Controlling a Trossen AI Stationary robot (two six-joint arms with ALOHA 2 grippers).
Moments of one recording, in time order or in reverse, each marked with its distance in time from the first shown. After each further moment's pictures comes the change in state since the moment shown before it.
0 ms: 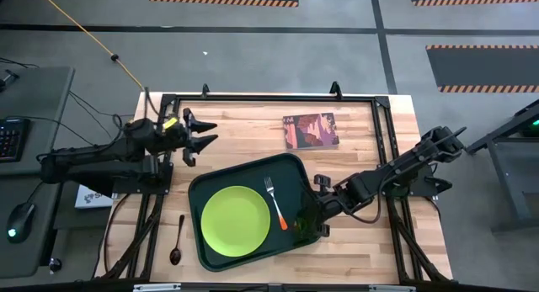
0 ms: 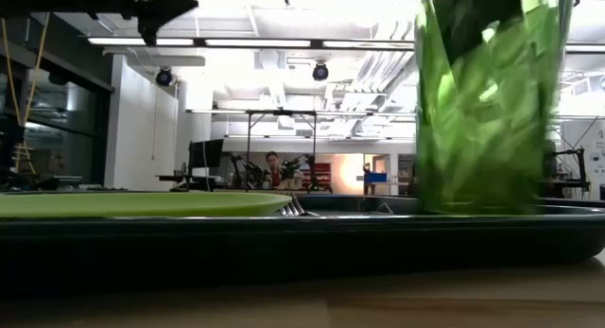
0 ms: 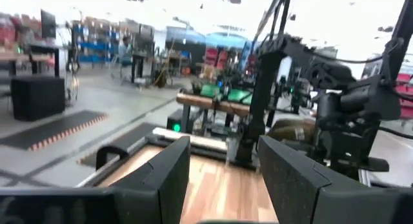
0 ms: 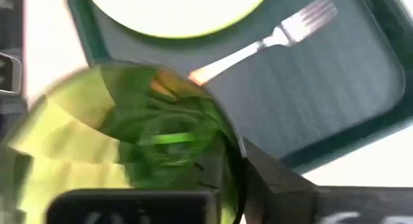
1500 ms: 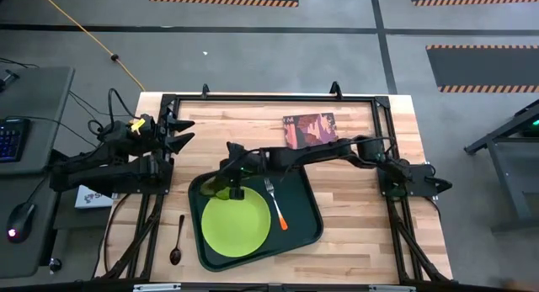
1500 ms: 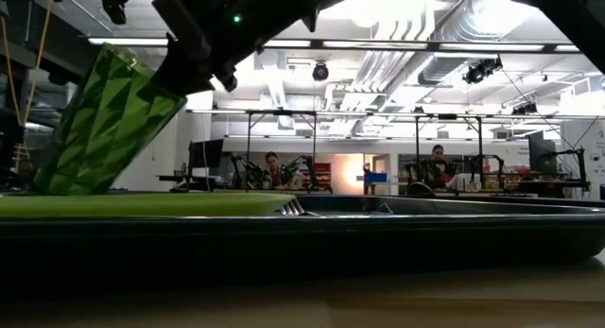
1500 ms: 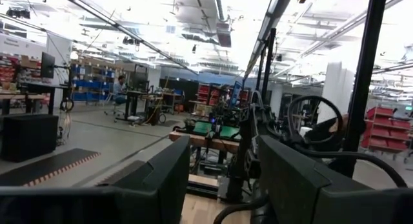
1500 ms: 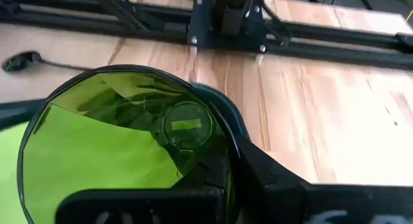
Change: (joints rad) left arm 0.000 -0.294 0.000 -0.137 0.006 -0.004; right arm -0.410 0.721 0.730 0.486 -0.175 -0.599
